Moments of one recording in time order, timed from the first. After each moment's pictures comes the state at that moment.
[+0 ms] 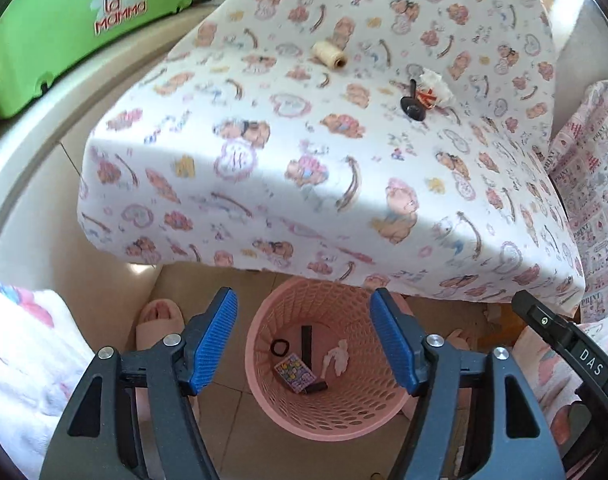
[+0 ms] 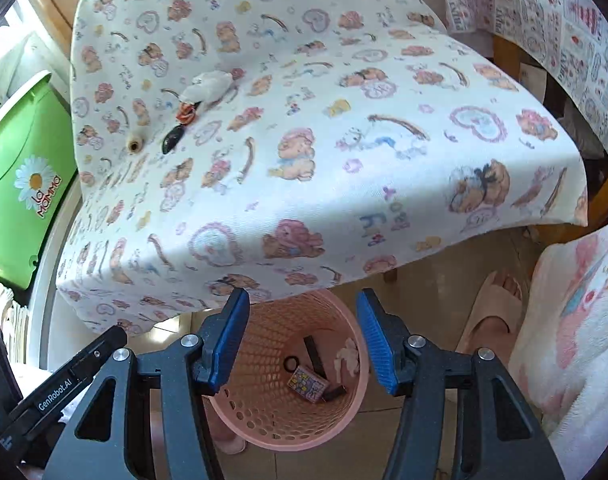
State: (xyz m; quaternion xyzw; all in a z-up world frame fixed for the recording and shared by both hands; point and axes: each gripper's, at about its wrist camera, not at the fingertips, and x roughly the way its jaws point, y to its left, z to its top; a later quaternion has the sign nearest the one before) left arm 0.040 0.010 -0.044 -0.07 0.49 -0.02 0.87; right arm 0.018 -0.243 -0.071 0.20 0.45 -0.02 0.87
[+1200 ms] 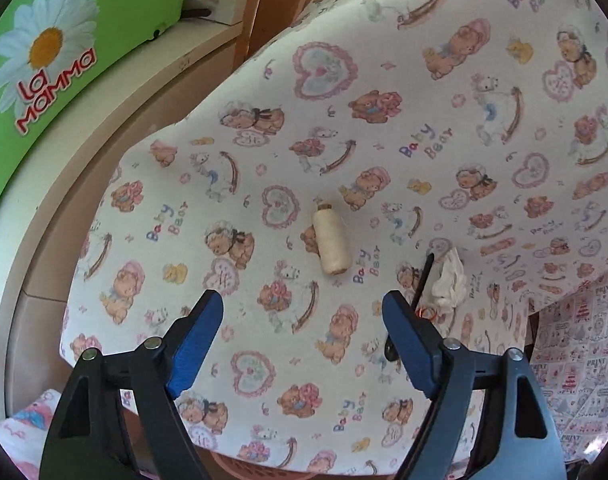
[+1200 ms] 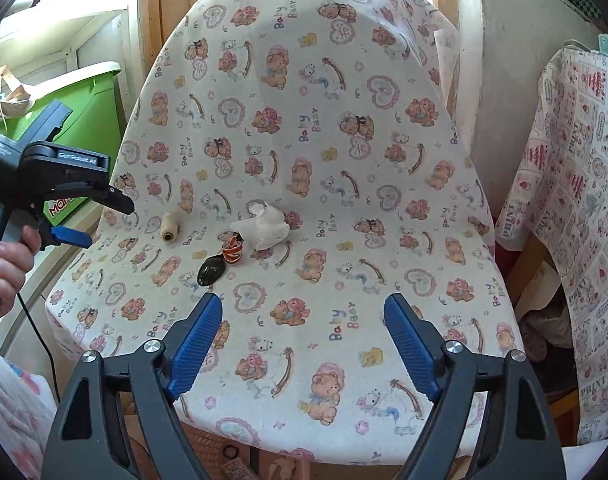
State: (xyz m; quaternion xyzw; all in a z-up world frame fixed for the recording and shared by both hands) left arm 0.259 0.033 0.027 -0.18 0.56 0.01 0.81; right arm 0.090 -0.226 0.019 0.03 0.31 0.01 0.95
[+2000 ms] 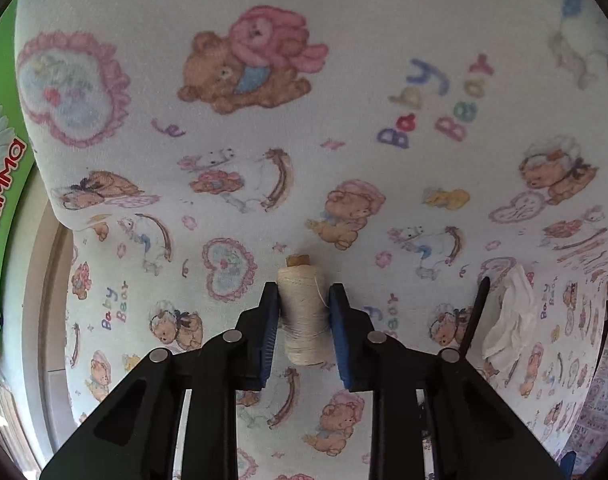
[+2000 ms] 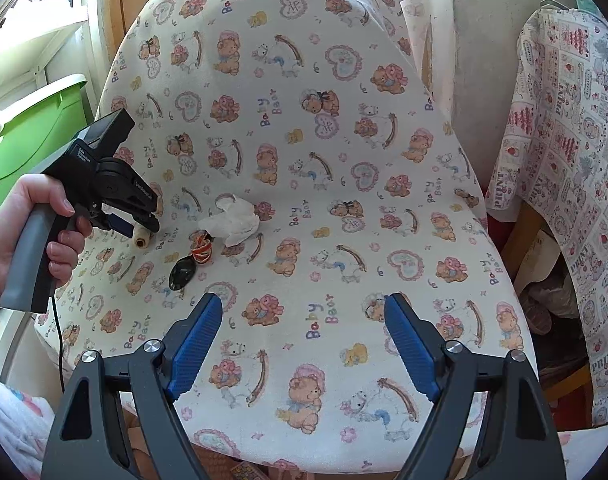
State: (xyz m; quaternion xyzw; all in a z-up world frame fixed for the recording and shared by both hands) left arm 0.339 -0.030 -0.019 -0.04 0.60 0.04 0.80; right arm 0.102 -0.247 0.005 0.06 0.33 -0.02 0.94
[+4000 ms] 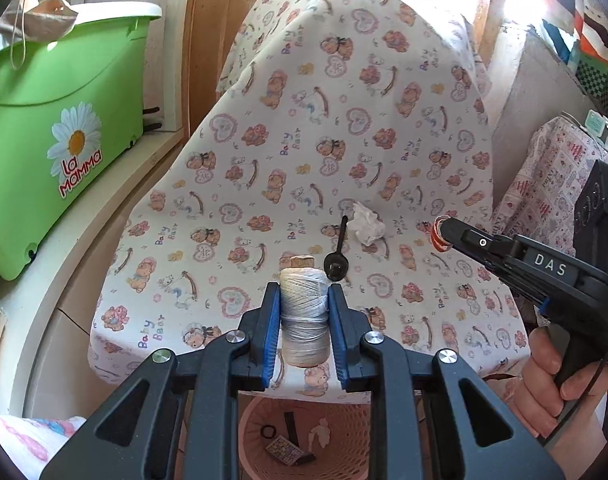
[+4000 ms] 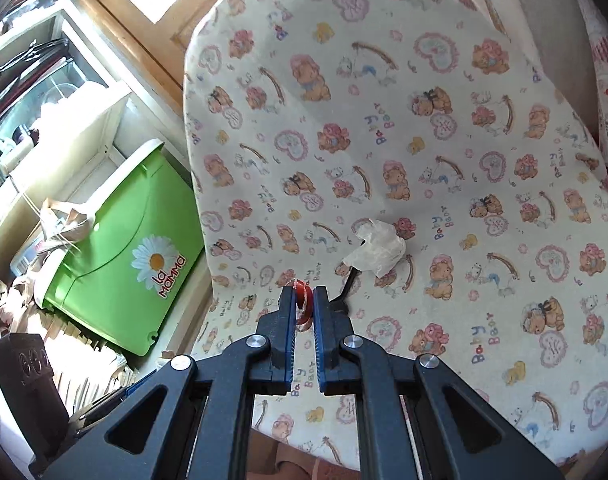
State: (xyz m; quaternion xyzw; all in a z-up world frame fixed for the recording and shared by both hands) left arm 0.092 -0.013 0.075 -0.05 0.38 -0.09 0.92; right arm 0.129 -0.235 0.048 0.25 0.32 0.17 0.90
